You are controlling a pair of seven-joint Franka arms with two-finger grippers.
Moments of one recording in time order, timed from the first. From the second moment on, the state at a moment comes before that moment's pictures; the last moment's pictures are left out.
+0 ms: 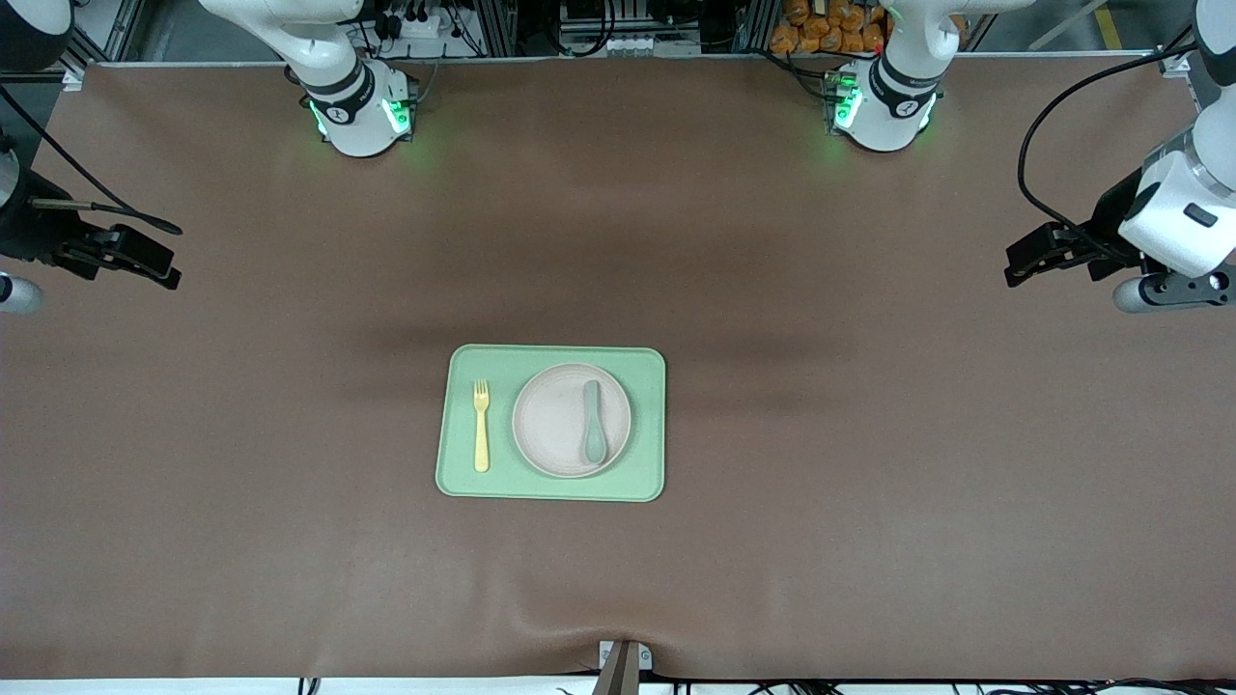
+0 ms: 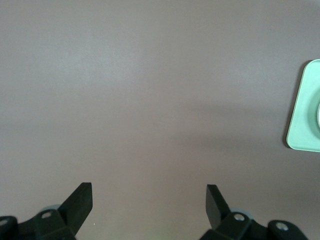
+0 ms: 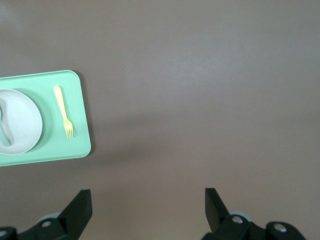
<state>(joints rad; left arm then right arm) -0.01 0.05 -0.10 -1.56 -0.02 1.58 -0.19 -0.04 0.04 0.06 -1.54 0.00 1.55 0.15</state>
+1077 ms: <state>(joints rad) -0.01 0.05 -0.10 -1.56 -0.02 1.58 -0.19 -0.07 0.05 0.06 -1.54 0.02 1.55 0.15</state>
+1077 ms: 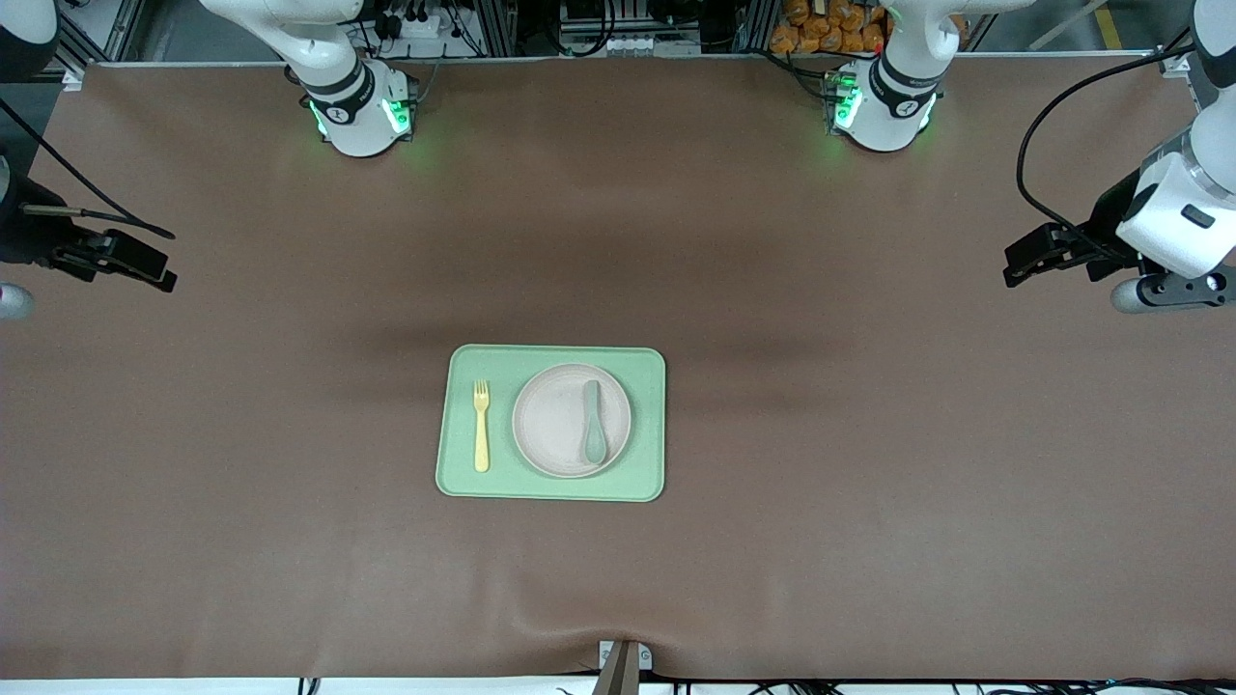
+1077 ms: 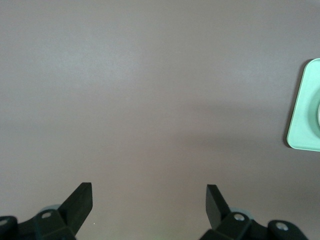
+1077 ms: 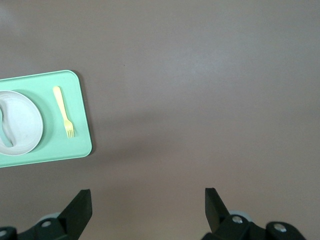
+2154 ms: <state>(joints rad) 0.00 -0.02 -0.09 -1.56 0.01 1.53 -0.14 -0.07 0.05 0.06 -1.54 0.03 1.54 0.15</state>
